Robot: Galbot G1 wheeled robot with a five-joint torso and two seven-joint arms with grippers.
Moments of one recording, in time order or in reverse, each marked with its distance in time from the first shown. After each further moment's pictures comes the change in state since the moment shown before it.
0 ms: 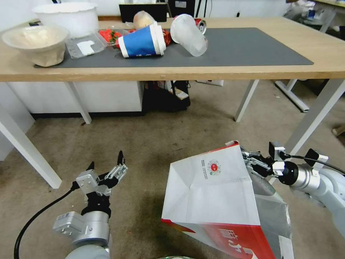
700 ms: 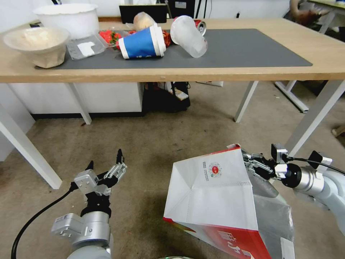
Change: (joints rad) left arm 0.003 0.004 0.011 -0.008 -0.008 -0.020 -0.005; right arm -0.037 0.000 0.028 0.014 -0.018 0.009 0.004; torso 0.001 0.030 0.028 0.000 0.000
